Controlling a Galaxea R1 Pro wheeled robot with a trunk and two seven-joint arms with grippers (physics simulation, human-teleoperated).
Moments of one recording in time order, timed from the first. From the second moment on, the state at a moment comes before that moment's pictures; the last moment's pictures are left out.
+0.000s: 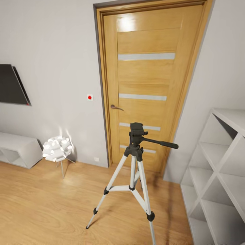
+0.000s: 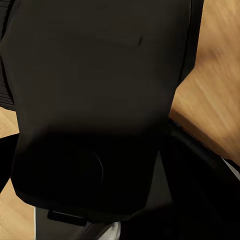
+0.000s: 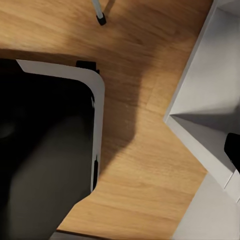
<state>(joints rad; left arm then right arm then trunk) -0.25 0.02 -0.32 0.00 0.97 -0.01 0.06 -0.21 -0.12 -0.62 0.02 0.71 -0.05 0.03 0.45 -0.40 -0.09</state>
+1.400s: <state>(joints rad) -0.25 0.02 -0.32 0.00 0.97 0.00 0.06 -0.21 -0.12 -0.62 0.03 0.70 -0.01 0.03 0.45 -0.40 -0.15</state>
